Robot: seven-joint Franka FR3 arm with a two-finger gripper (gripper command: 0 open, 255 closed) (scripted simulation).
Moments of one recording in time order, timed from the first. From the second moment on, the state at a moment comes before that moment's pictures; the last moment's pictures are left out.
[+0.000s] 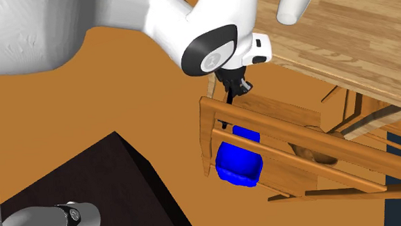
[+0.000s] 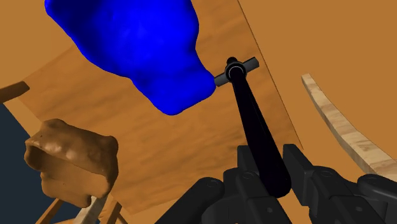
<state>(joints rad) -0.08 0.21 0.03 -1.96 0.00 2.36 -0.11</state>
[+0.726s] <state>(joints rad) -0.08 0.16 0.03 -1.87 0.01 2.22 -0.11</state>
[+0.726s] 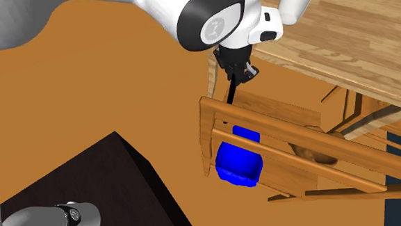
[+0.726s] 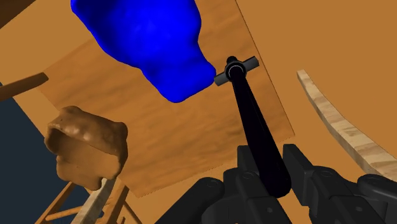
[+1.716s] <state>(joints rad) -0.08 0.12 0.03 -1.72 0.01 2.03 -0.11</state>
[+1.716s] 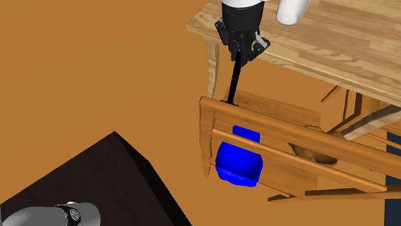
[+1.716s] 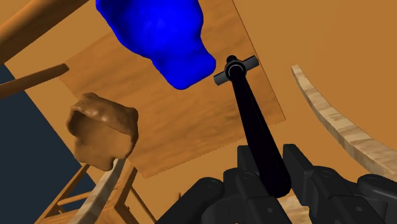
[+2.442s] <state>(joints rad) -0.13 0.10 -0.01 -1.57 0.03 1.86 -0.21</state>
